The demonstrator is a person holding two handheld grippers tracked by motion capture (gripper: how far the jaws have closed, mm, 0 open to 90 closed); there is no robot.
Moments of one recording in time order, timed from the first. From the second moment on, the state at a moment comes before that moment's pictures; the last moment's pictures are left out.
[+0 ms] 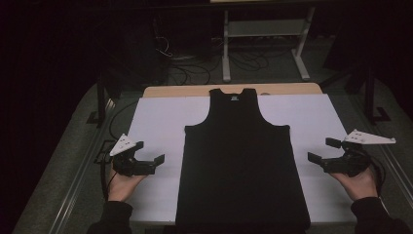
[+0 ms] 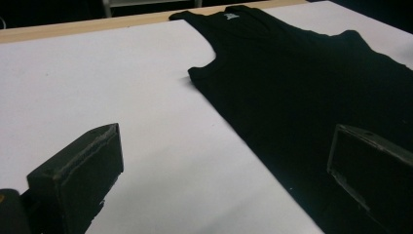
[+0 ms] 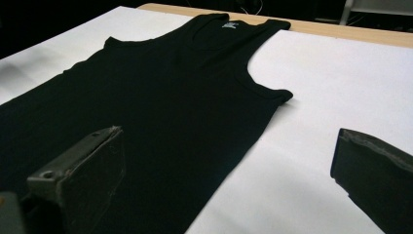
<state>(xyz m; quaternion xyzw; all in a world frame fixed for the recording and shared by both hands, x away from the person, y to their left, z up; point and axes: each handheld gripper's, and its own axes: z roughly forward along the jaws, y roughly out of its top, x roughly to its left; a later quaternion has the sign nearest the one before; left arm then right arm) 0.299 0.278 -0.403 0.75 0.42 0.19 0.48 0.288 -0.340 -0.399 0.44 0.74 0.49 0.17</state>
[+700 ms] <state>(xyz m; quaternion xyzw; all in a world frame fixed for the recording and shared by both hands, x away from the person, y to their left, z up) 0.307 0.269 -0.396 0.76 0.41 0.18 0.48 0.301 -0.335 -0.388 0.42 0.75 0.48 0.16</state>
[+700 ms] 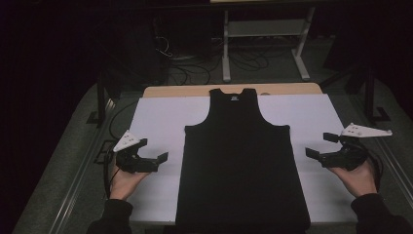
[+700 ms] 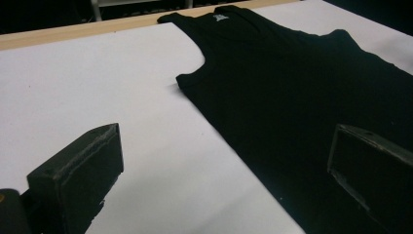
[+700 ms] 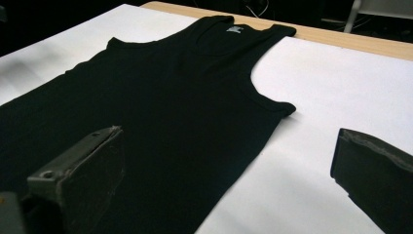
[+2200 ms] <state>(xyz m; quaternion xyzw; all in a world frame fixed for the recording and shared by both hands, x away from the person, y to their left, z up) 0.367 0.248 -0.374 0.79 0.40 0.15 0.44 0.359 -0.326 -0.367 0.42 0.79 0.44 0.13</state>
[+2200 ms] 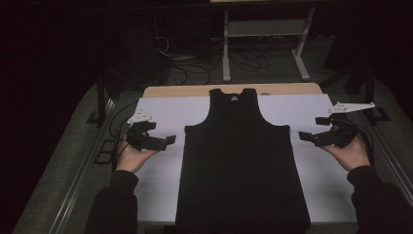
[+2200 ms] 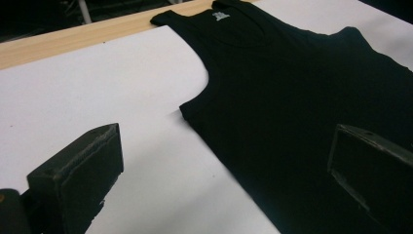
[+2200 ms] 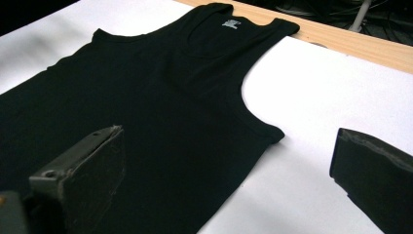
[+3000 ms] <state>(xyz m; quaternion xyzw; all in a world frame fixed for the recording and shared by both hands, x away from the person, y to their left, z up) 0.406 0.242 -0.384 0.79 0.41 0.11 0.44 0.394 -0.326 -0.379 0.43 0.79 0.42 0.11</state>
